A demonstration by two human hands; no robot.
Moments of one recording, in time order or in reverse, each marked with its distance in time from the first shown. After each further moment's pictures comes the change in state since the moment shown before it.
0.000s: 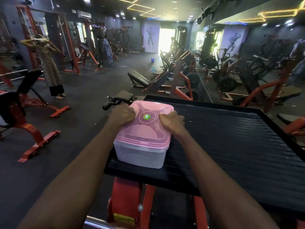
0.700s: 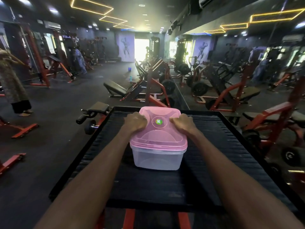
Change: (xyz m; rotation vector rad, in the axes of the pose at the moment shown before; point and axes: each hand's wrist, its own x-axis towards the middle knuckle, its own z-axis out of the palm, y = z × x) left_hand -0.028 0.182 0.054 -0.067 -0.171 0.109; right_hand 0.062 0.095 -0.154 -0.079 0.082 -0.020
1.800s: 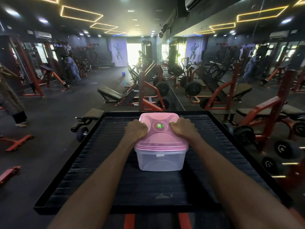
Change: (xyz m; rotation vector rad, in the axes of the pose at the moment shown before) left_hand -0.014 0.038 0.041 -0.066 0.028 0.019; right_hand 0.004 0.046 -0.027 -0.240 0.088 0.007
